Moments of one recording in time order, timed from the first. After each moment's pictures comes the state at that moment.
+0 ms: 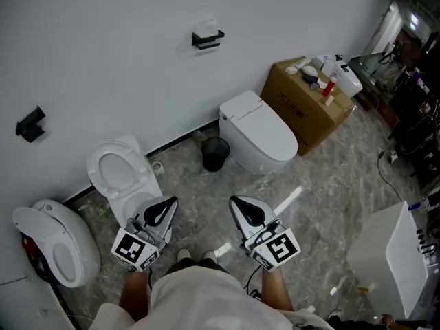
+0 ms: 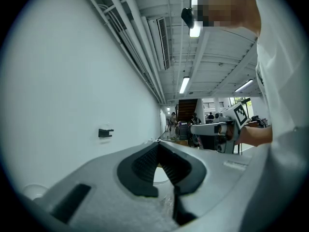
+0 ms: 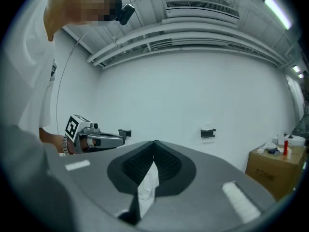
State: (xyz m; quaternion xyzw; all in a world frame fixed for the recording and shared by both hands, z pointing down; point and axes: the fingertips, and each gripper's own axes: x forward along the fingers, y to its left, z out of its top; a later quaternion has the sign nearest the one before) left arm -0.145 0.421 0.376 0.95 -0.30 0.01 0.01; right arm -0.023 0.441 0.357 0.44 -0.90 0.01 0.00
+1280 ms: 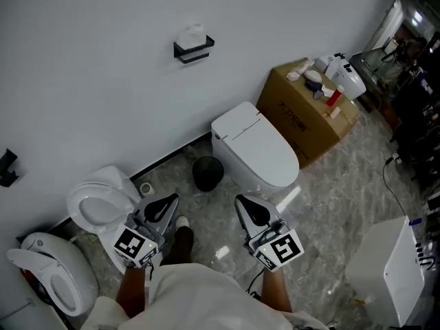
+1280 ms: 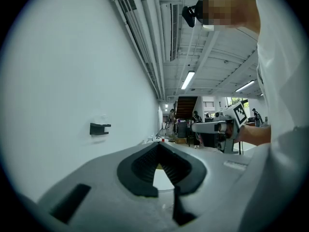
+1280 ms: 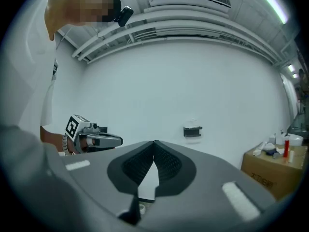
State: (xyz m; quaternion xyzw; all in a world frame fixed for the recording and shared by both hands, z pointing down) left arm -0.059 0.153 0.417 0.96 -0.27 0.02 0.03; right arm 0.074 0.182 0.394 0.47 -0.88 0.03 0.01
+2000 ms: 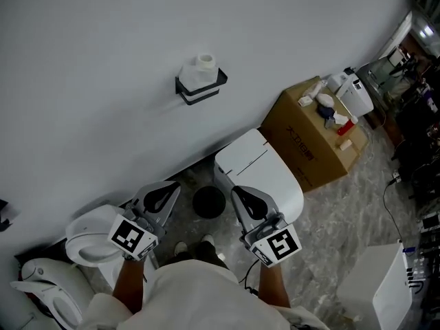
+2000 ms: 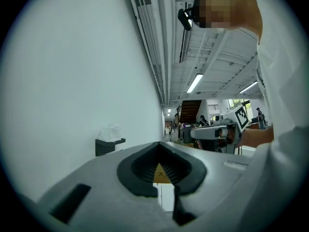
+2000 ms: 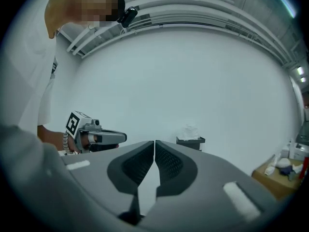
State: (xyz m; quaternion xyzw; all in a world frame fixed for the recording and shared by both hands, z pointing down) left arm -0.040 -0.125 0.365 0.96 -0.27 0.00 0.01; right arm 0.071 -0.098 0.353 0.46 -0.89 0.00 0.02
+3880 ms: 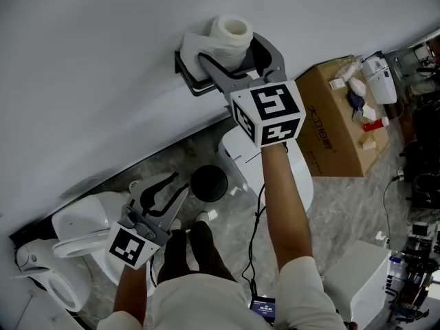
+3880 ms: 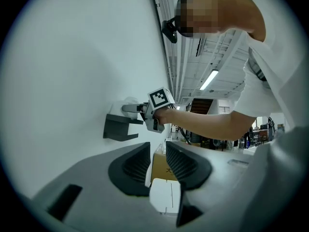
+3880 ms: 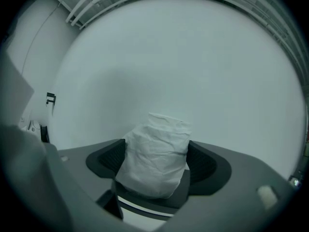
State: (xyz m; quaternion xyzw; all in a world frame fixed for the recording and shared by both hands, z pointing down) left arm -0.019 -0.275 0.465 0.94 -0.32 0.00 0.07; right arm 0.043 -0.515 0.375 0.46 -0.88 -0.06 0.11
